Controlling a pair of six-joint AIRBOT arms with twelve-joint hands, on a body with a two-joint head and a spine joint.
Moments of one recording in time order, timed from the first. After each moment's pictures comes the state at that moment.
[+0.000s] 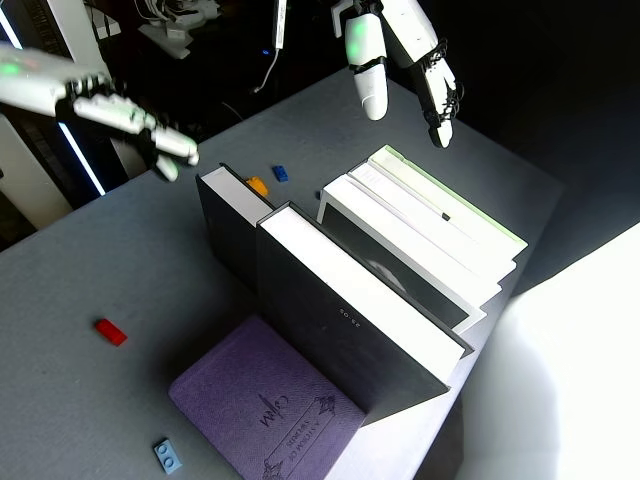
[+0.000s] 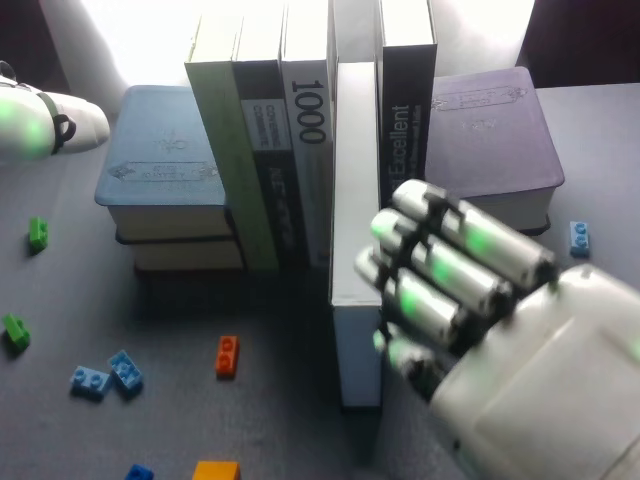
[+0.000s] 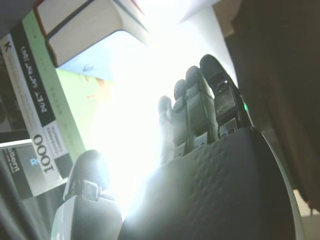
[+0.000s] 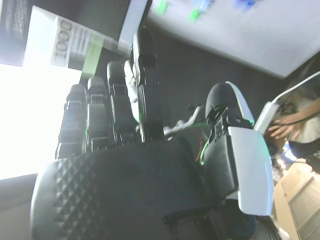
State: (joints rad) left arm -0.03 -0.59 0.67 1.07 0.82 -0.56; right arm -0.45 -0.97 0.17 0.80 1.16 -2.46
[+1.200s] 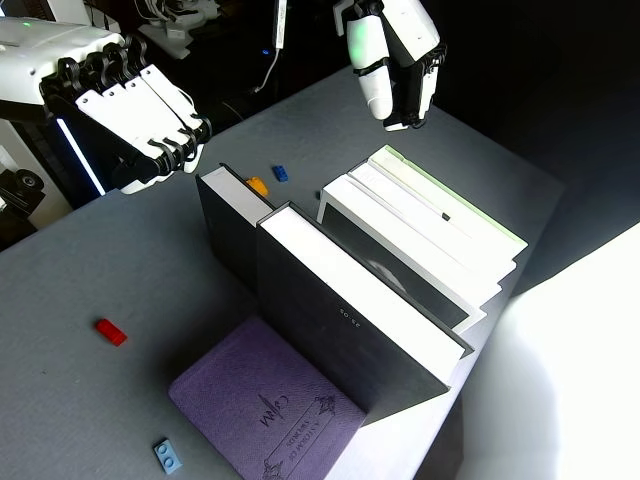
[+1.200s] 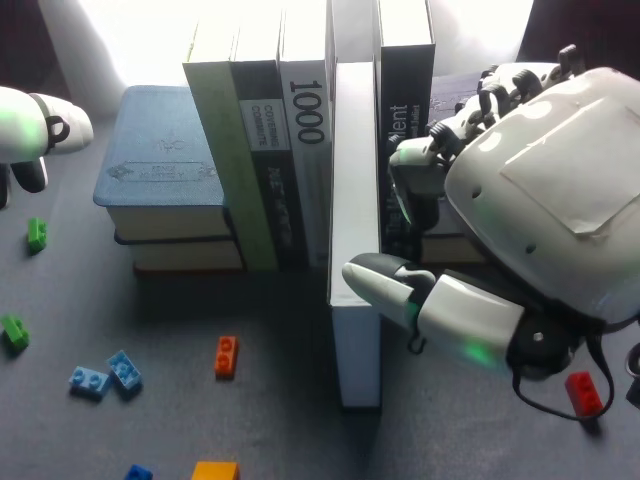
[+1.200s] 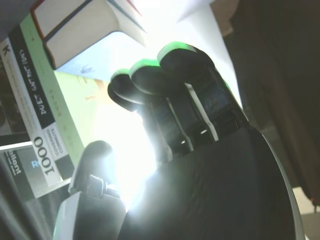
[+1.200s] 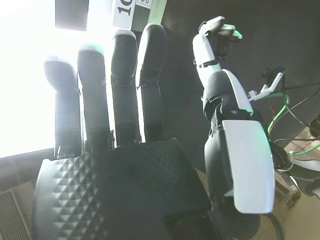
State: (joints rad) left arm -0.04 -0.59 0.67 1.08 0.82 -0.54; right arm -0.24 -0.91 0.37 0.80 0.98 -2.15
